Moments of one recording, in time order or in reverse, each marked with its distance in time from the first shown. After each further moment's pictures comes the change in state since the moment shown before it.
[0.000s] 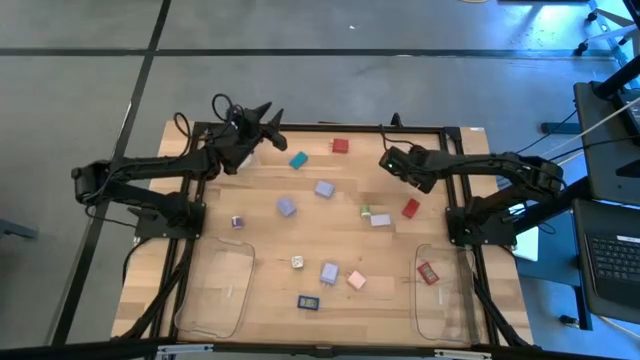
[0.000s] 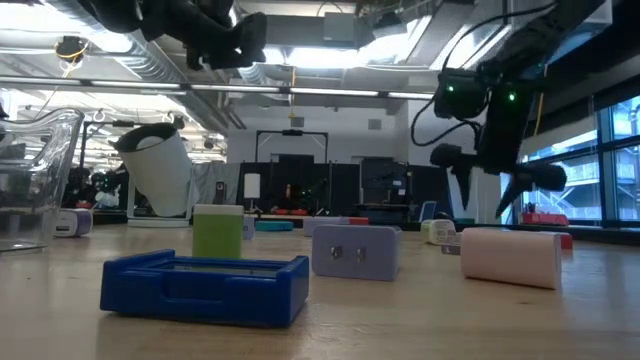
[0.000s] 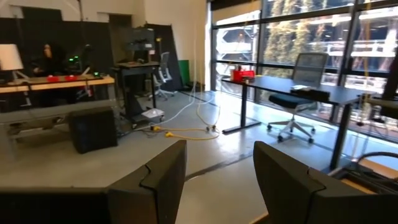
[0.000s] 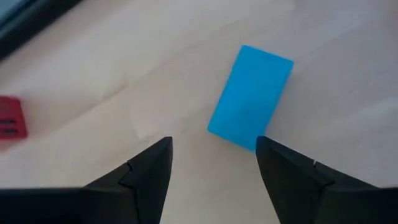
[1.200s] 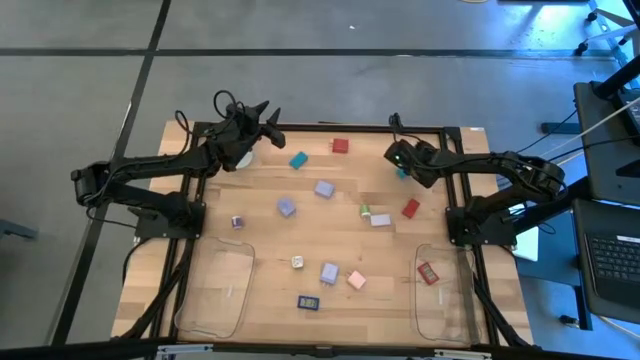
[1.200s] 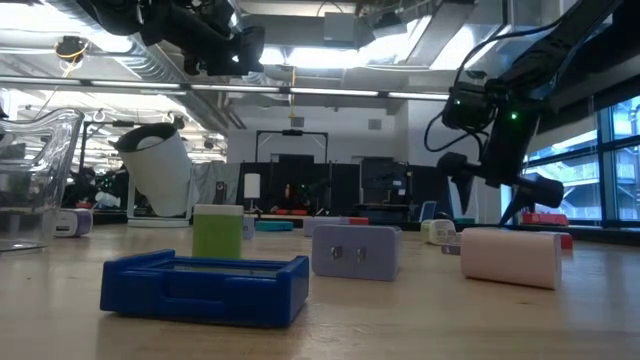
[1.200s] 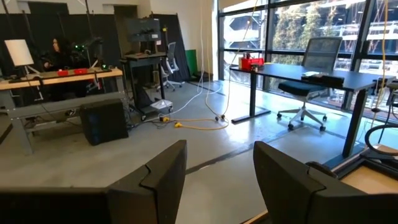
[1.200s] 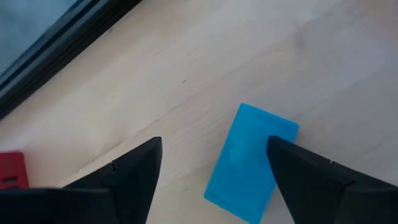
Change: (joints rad) left arm 0.040 0.000 0.000 -0.060 0.019 0.000; right arm -0.130 -0.002 -0.087 0.197 0.004 -0.105
